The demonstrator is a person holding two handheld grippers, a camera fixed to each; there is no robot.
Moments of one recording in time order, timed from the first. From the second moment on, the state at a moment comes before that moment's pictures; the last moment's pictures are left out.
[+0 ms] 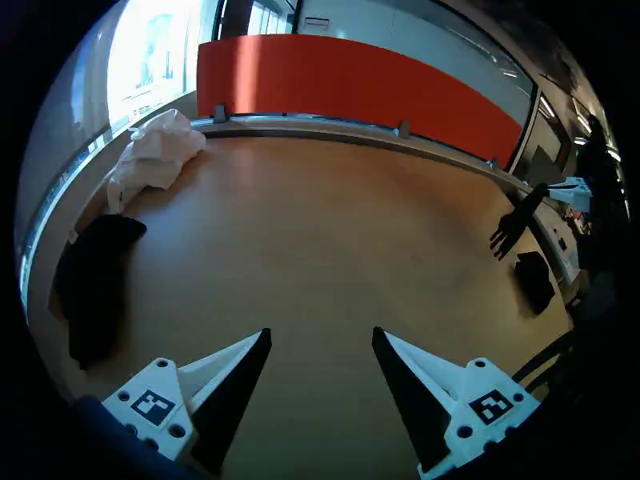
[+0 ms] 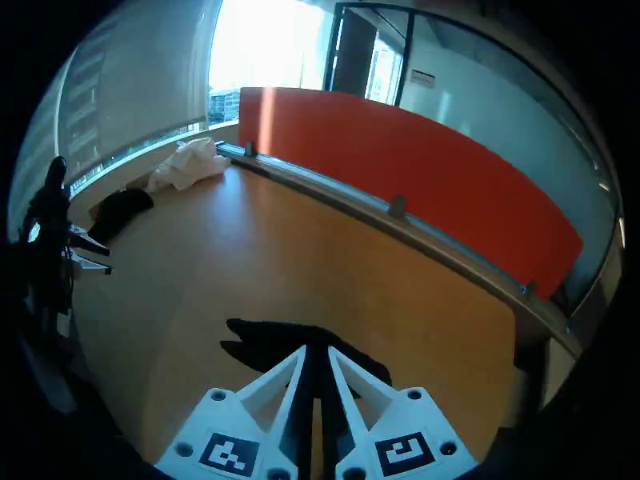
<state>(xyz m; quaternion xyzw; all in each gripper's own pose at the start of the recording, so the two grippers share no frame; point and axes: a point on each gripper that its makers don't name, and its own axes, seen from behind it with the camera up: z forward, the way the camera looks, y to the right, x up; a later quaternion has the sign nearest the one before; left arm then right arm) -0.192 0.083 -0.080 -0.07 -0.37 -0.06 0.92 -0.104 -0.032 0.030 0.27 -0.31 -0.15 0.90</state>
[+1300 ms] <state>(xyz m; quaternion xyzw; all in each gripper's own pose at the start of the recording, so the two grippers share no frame) -0.187 0.126 -0.072 -0.09 -0.38 -0.04 0.92 -0.142 0.137 0.012 0.20 -0.38 -0.15 0.89</state>
